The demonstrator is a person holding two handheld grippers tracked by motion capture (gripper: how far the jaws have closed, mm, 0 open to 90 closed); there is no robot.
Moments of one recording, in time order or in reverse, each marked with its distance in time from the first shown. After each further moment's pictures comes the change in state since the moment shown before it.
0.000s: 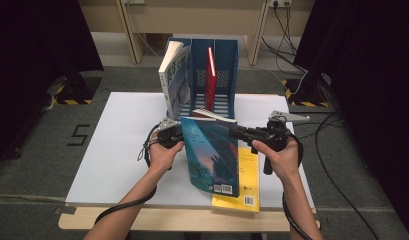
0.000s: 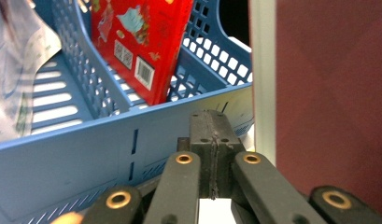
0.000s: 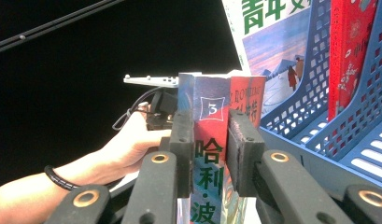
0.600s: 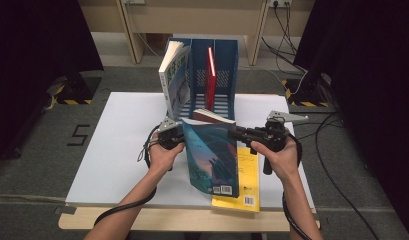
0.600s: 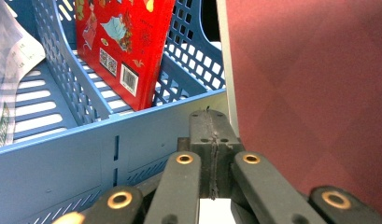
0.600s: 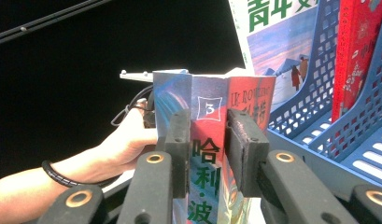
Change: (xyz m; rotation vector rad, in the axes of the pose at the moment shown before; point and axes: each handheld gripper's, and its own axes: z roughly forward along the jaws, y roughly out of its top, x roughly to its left) left arm -0.006 0.001 -0.004 -0.009 -0.034 0.016; right arm 0.002 0.001 0.002 0.016 0.009 -0.025
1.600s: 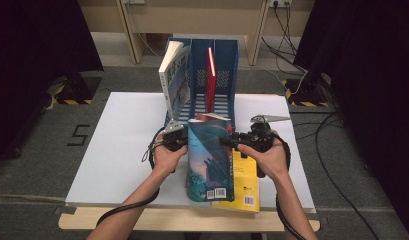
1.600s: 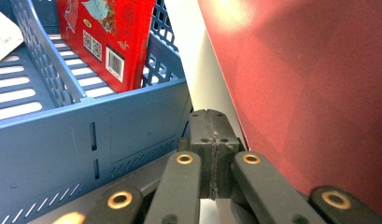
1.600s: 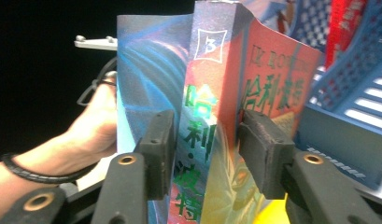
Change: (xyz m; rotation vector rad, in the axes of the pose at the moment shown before) left arm -0.006 -0.006 0.012 0.043 -0.010 0.003; right arm -0.004 -0.013 0.029 0.161 -0.108 0.091
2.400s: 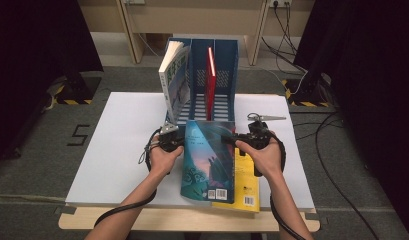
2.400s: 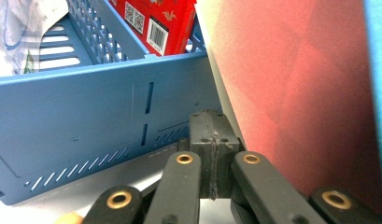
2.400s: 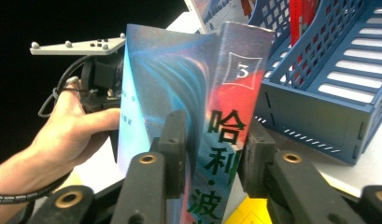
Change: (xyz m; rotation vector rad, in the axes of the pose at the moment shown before) left arm 0.017 -0.013 -0.002 0.057 0.110 -0.040; right arm -0.015 -0.004 0.016 0.036 -0.091 0.107
